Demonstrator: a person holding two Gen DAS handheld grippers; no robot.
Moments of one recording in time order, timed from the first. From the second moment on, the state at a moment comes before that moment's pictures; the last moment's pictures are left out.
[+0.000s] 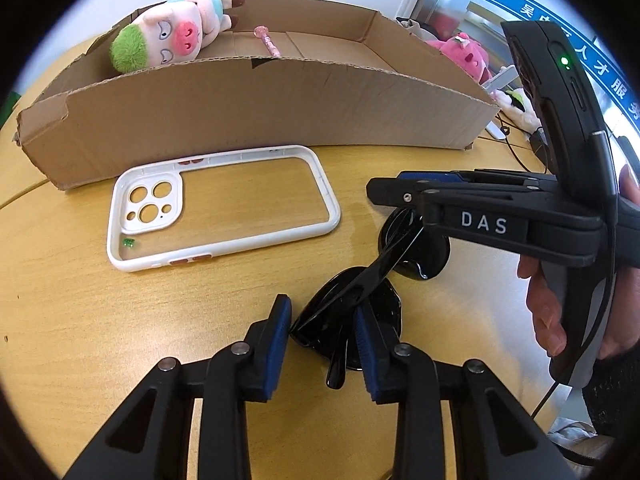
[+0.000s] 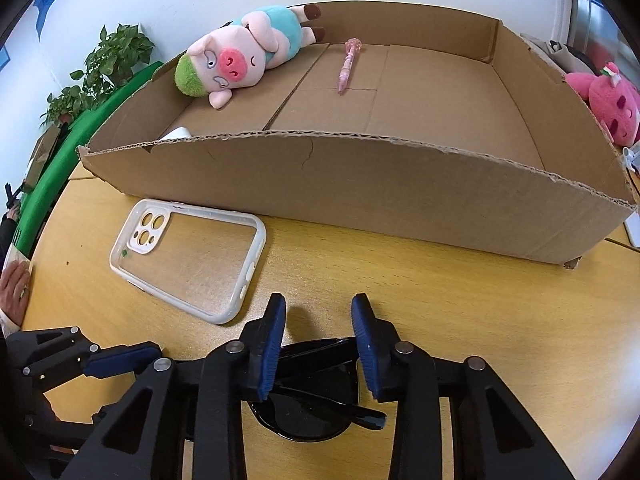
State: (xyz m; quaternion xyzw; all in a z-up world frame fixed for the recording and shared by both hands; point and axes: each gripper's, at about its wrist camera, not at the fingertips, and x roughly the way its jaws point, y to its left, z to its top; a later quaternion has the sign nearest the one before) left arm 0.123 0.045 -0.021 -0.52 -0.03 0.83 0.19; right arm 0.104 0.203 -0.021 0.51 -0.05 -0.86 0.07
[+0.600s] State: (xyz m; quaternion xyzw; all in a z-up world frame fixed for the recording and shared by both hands) left arm 0.123 0.039 -0.002 -0.51 -0.04 0.84 0.18; right arm 0.112 0.211 0.001 0.48 -0.07 -0.87 0.10
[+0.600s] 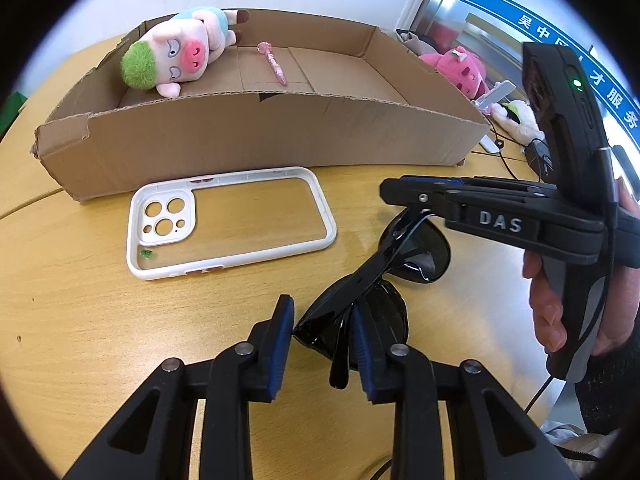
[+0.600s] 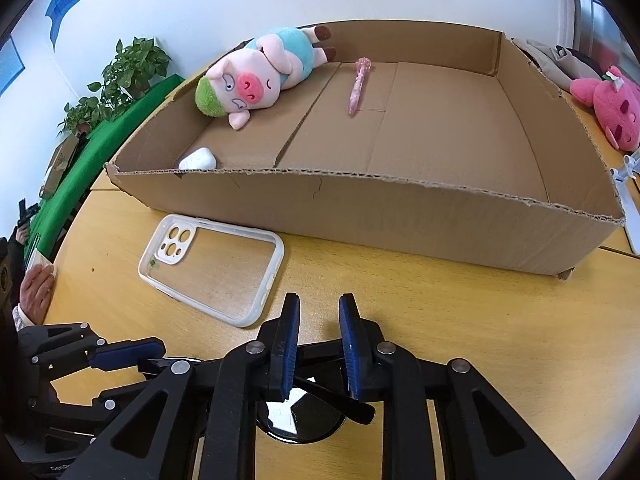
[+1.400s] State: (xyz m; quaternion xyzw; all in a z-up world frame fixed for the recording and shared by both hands) left arm 0.120 0.031 -0.012 -0.51 -0.04 0.83 0.20; right arm 0.151 0.188 -0.025 0.48 0.05 -0.86 0.18
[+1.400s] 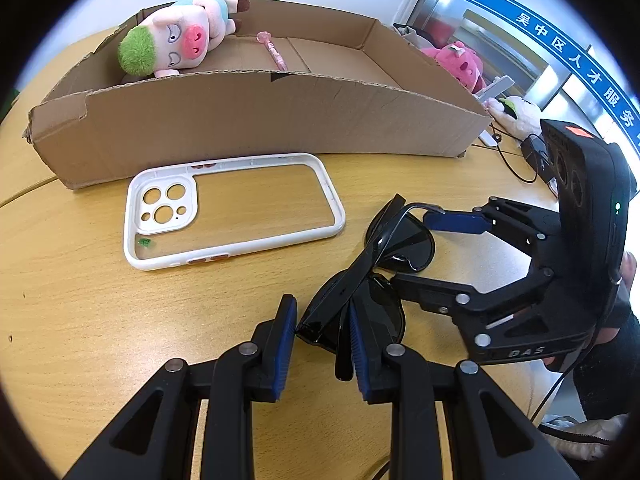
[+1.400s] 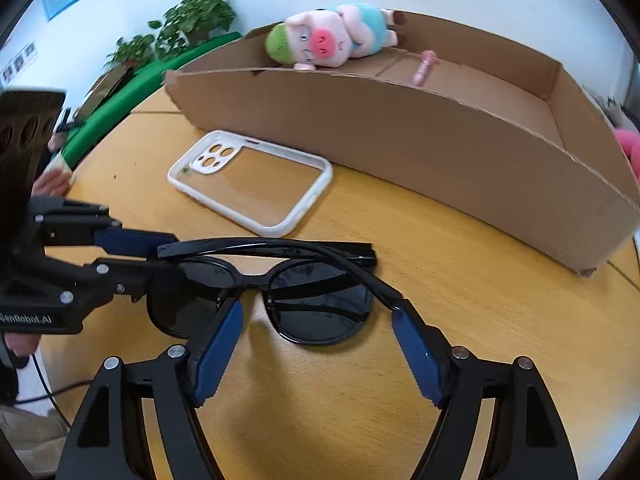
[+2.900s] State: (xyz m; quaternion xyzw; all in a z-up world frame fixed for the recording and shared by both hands) left arm -0.083 0.049 0.184 -0.38 0.00 0.90 0.23; right arm -0.028 0.243 0.186 0.34 0.05 -0.93 0.12
